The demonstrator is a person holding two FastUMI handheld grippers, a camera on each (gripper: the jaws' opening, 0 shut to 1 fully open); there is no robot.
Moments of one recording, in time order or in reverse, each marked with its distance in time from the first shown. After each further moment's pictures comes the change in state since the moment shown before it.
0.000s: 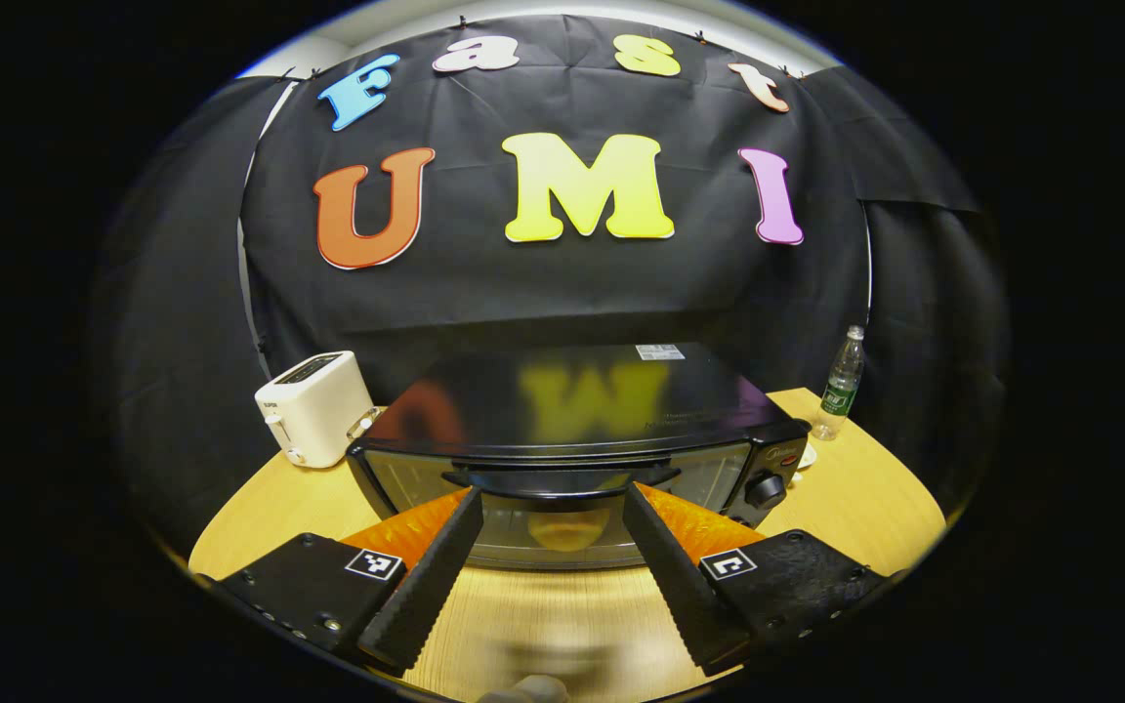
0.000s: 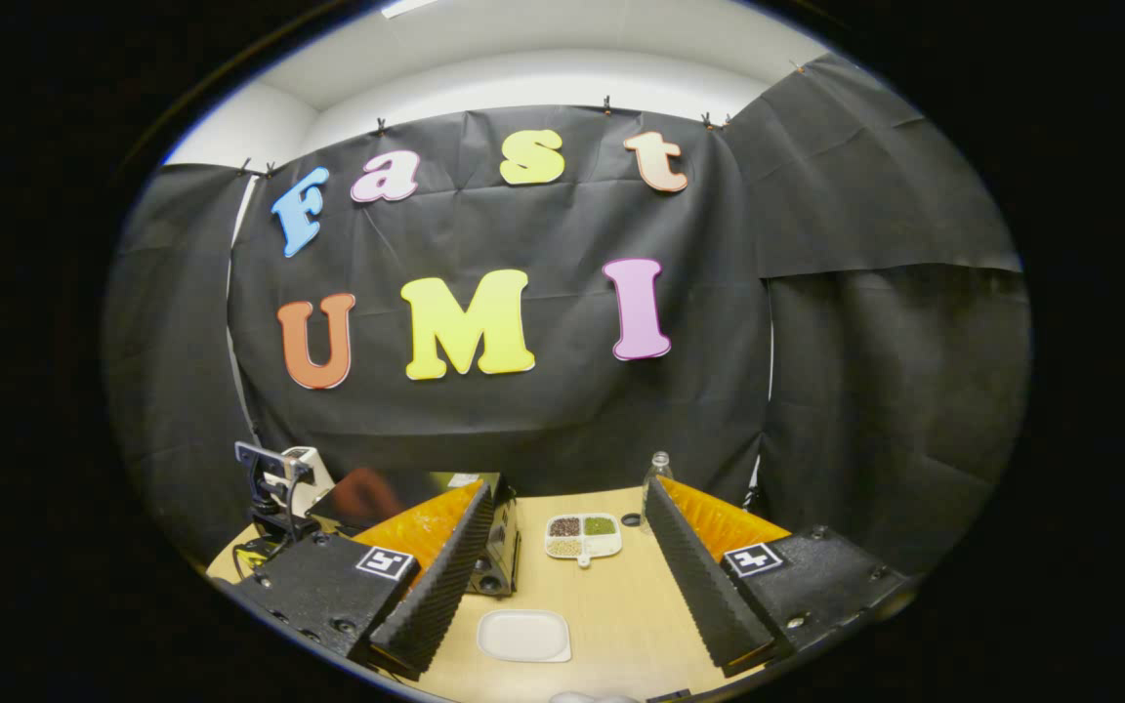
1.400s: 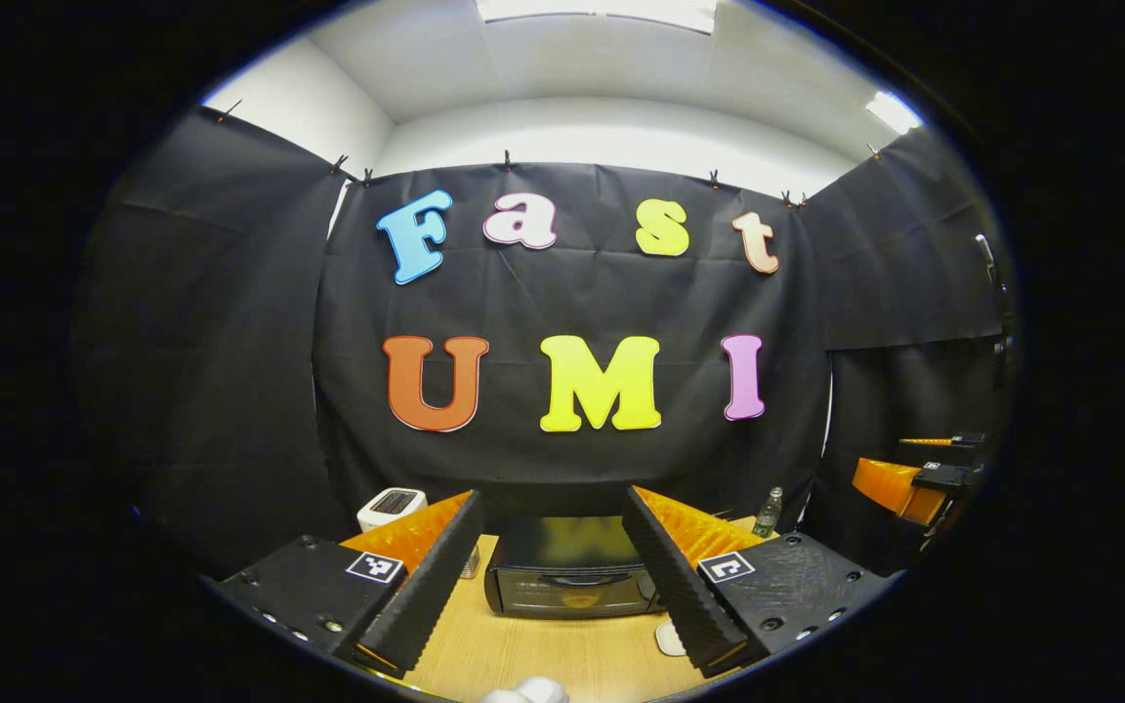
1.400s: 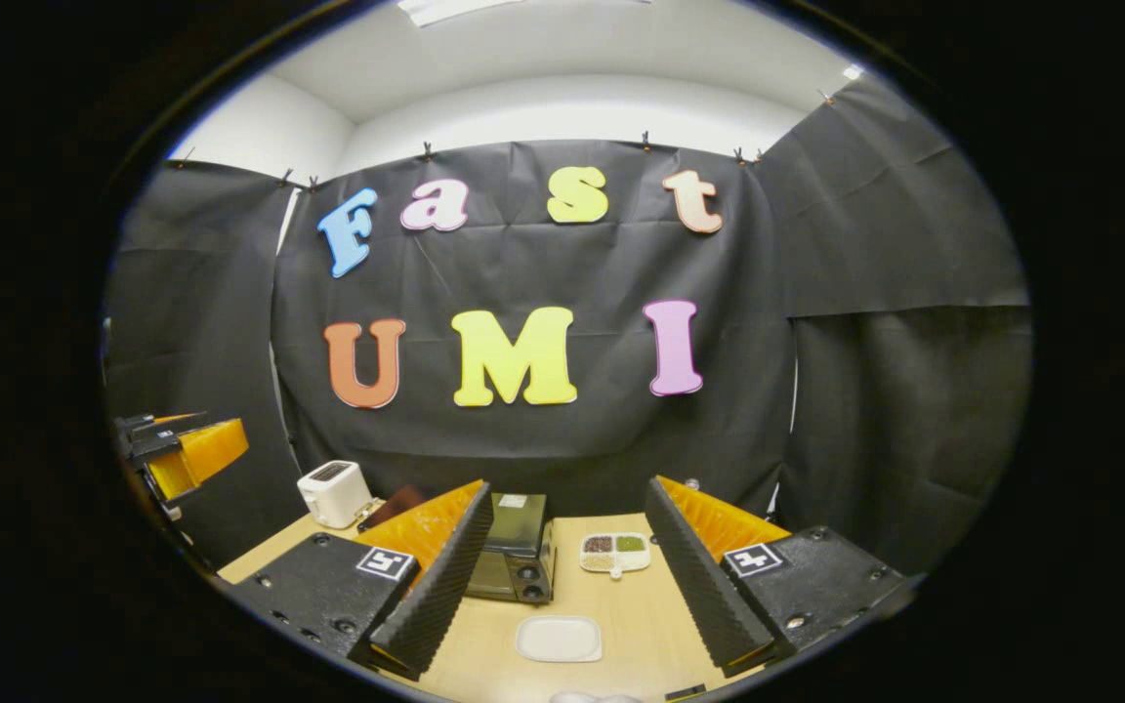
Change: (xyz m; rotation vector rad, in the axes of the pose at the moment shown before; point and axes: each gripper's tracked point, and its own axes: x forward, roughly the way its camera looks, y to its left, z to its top) left arm -0.246 0.058 0.191 -0.058 -0.351 0.001; right arm -0.061 0.057 0.033 -0.044 -0.079 0.065
